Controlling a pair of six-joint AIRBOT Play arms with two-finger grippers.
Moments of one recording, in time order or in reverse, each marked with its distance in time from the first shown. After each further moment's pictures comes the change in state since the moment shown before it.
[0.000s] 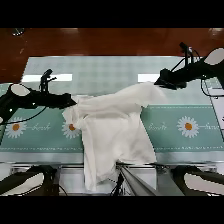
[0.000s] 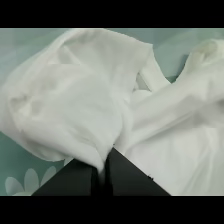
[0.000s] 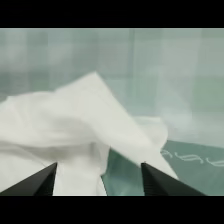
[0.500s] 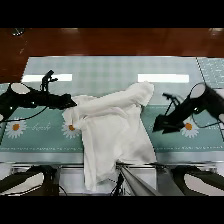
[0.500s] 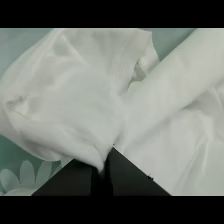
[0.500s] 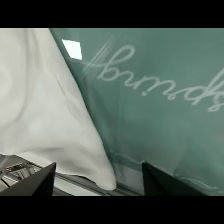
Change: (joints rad) left arm 0.008 -0.022 0.020 -0.002 -0.063 0.002; right arm 0.055 0.112 -0.500 -0.063 0.237 -0.080
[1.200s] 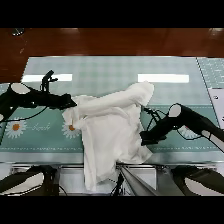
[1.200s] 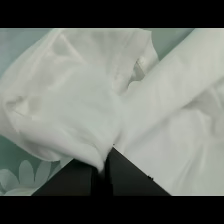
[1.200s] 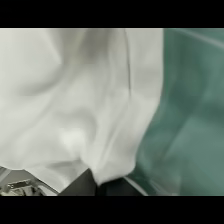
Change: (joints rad) left arm 0.009 0.000 0.001 -0.001 -0.006 -0.001; right arm 0.251 0.024 -0.163 0.138 -0.231 -0.039
